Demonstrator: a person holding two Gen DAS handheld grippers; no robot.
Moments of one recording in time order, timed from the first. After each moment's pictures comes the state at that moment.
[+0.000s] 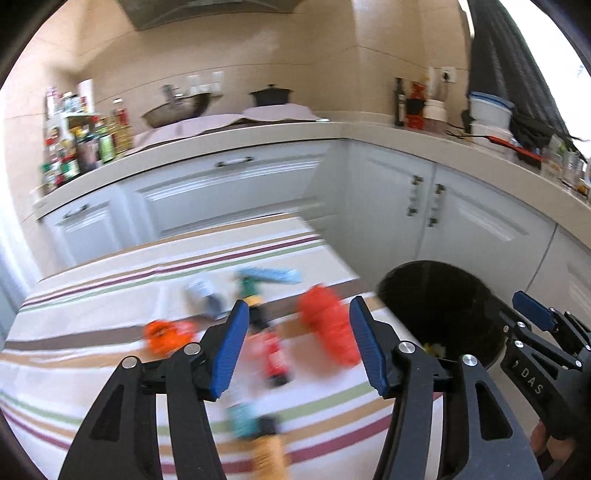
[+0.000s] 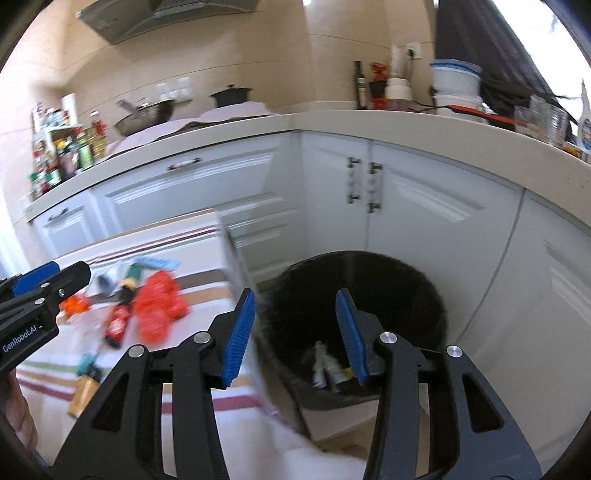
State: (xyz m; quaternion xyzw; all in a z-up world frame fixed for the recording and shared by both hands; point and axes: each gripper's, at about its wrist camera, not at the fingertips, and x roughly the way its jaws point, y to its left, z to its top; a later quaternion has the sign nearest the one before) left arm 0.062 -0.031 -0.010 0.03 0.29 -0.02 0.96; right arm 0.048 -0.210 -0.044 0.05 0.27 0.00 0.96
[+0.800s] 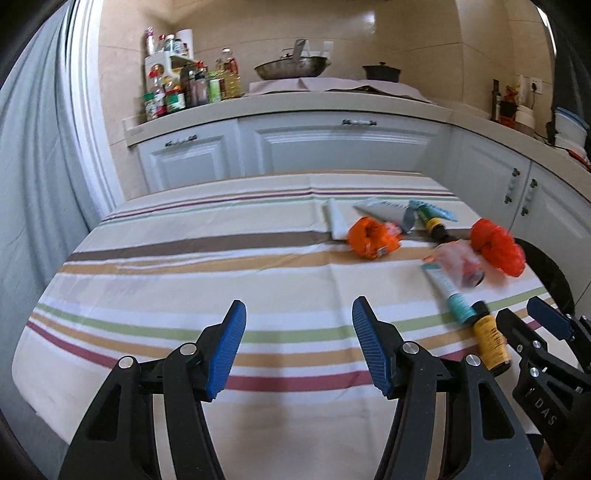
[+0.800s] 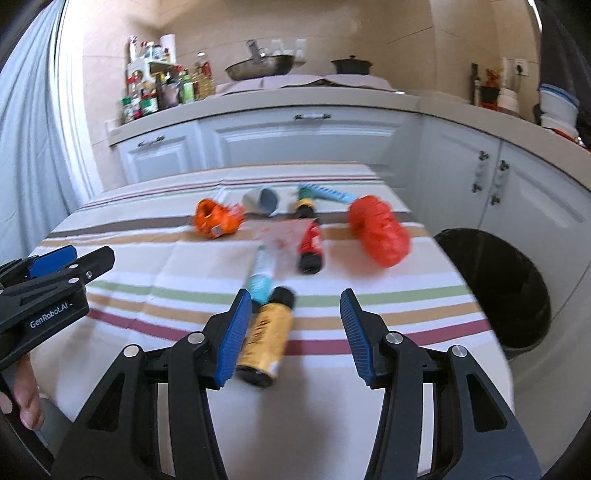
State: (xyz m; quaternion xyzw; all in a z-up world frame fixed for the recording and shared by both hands) left arm -0.010 0.117 -0.057 -0.02 0.33 0.12 0.94; right arm -0.001 -0.041 -0.078 -0.02 0.31 0.15 0.94
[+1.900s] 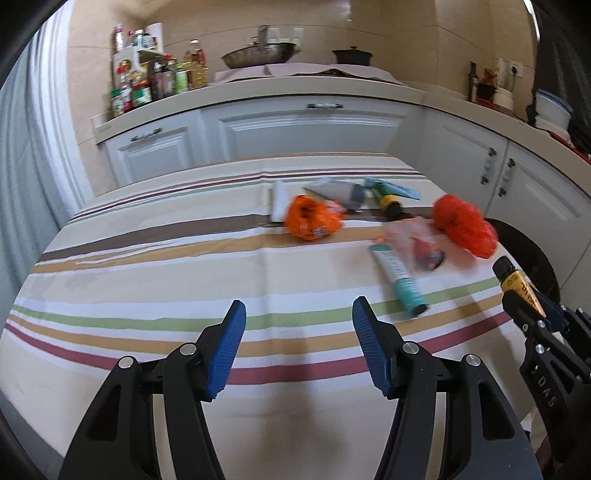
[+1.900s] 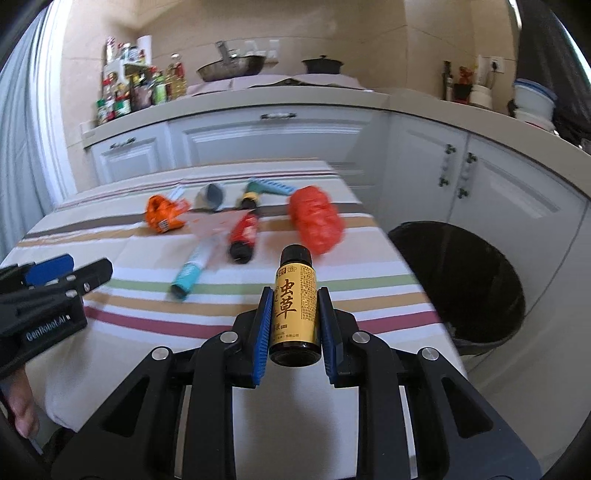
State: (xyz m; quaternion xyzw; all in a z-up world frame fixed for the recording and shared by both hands) left arm 0.009 0.068 -0.069 -0.01 0.35 0.06 0.93; right arm 0.006 -0.093 -0.085 -0.02 0.30 0.09 0.95
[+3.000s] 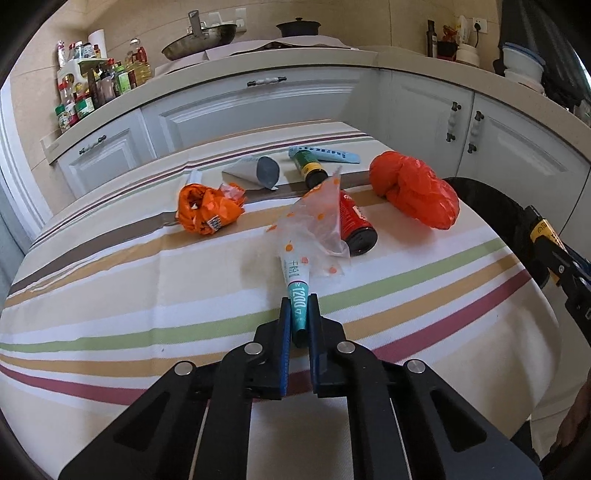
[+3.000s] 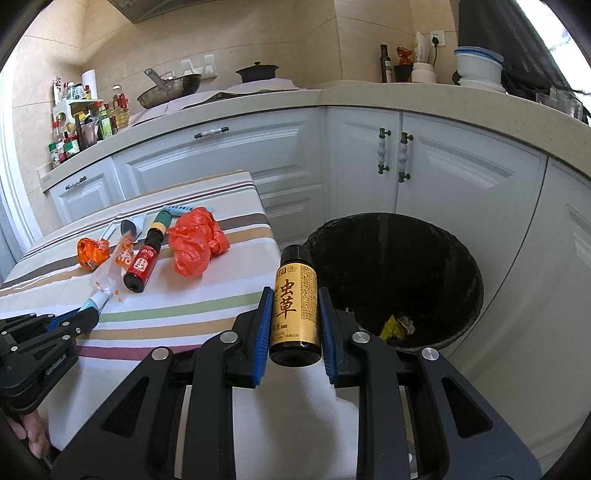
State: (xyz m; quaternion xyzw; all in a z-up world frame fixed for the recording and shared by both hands) left arm 0.040 0.013 -0.091 0.04 0.40 0.01 0.92; right arm 0.028 -0.176 -0.088 0.04 0.29 0.03 0.96
